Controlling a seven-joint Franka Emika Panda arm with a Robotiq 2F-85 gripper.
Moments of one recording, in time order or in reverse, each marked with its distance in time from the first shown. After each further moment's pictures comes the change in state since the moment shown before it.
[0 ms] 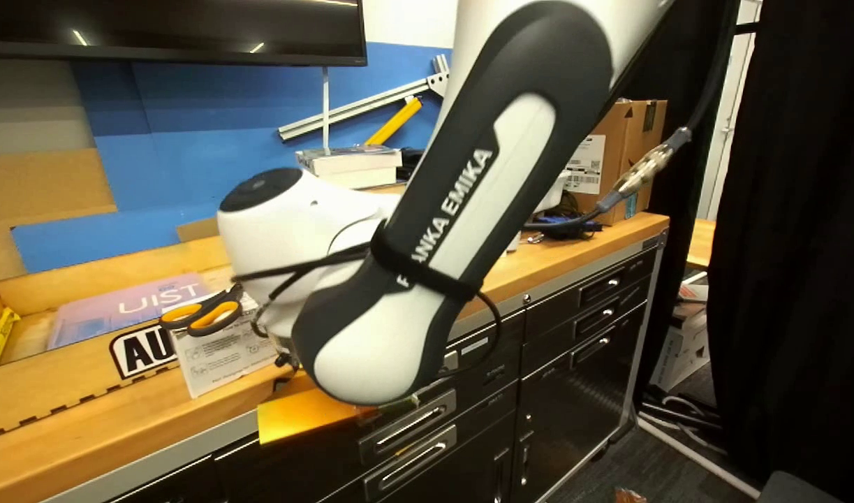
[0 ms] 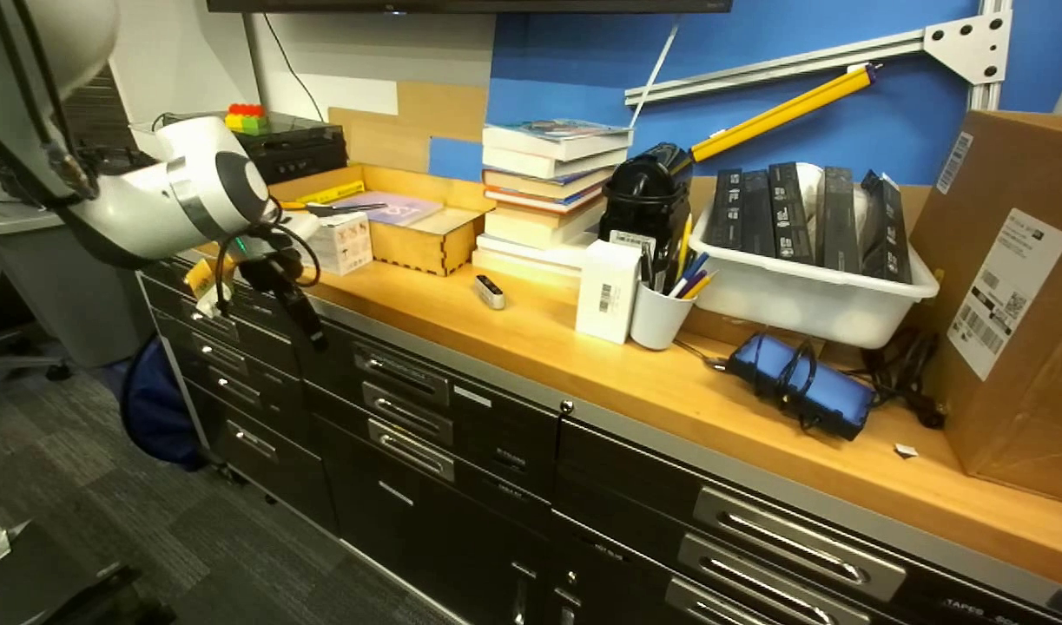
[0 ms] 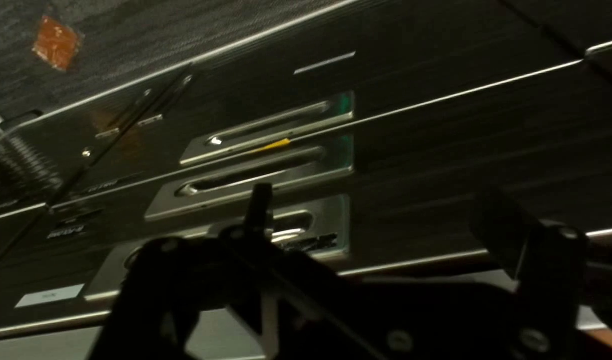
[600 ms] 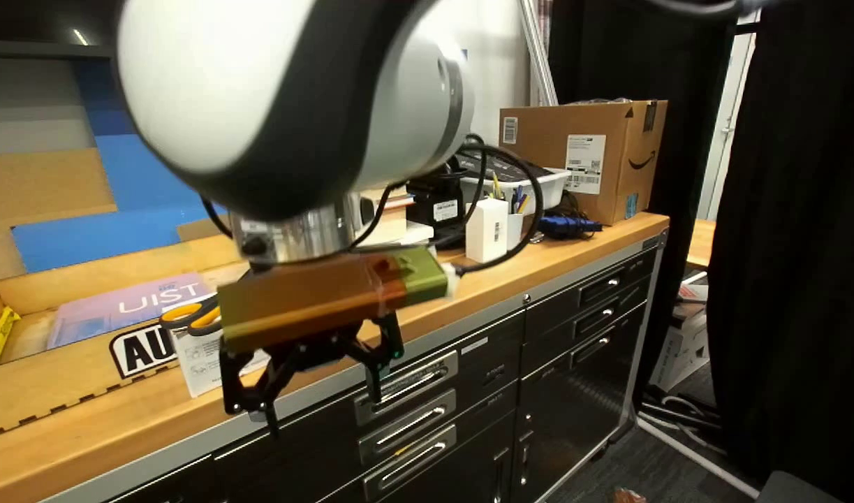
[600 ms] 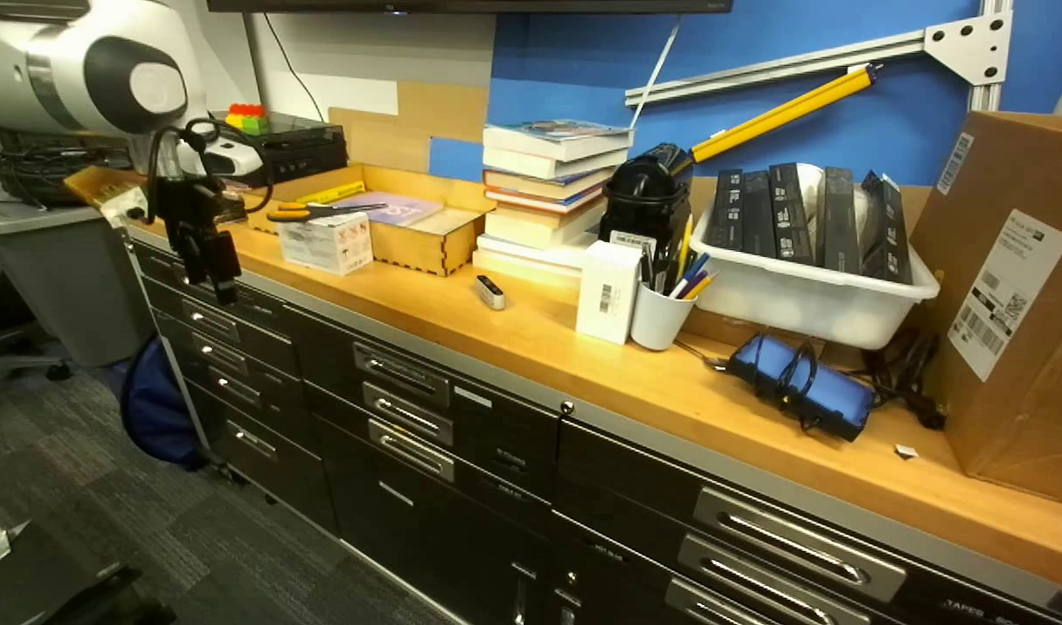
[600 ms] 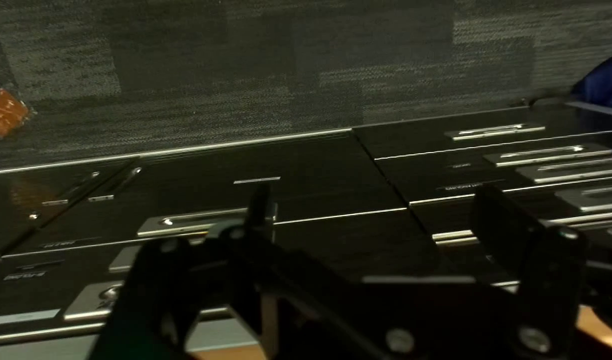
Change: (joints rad) arm -0.253 -0.369 0.337 -0.079 0.646 -0.341 -0.656
